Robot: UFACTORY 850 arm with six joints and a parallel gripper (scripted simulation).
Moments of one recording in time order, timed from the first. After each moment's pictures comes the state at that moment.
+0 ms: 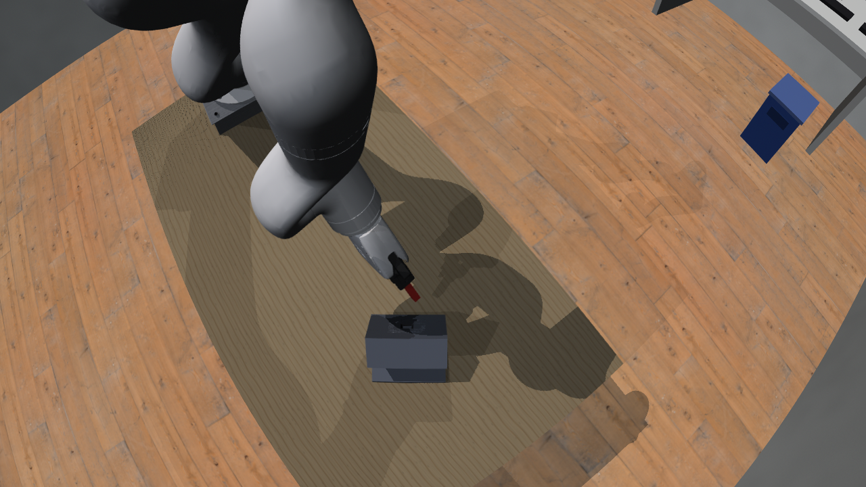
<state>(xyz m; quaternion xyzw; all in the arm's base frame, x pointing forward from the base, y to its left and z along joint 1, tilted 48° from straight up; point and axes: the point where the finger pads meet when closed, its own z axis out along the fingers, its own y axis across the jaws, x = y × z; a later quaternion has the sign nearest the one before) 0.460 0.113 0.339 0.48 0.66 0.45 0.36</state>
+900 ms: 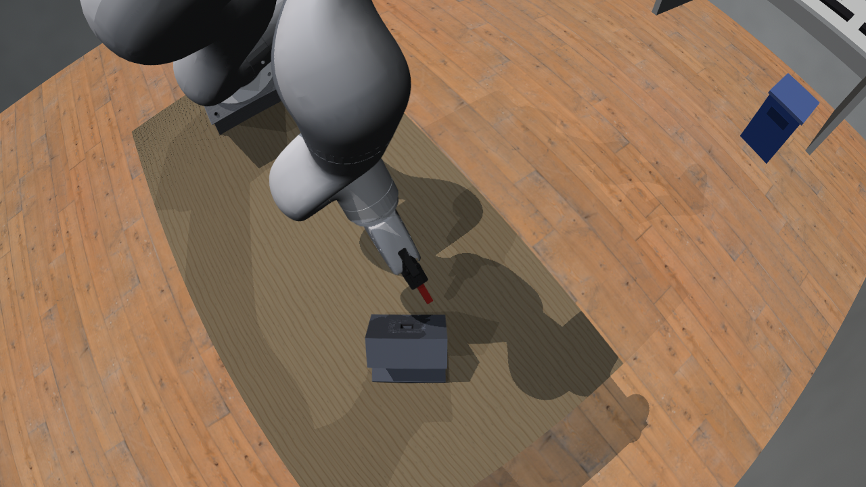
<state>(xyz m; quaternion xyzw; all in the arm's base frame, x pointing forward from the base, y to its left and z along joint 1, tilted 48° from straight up) 0.468 0.134 0.344 0.53 0.59 0.49 0.36</state>
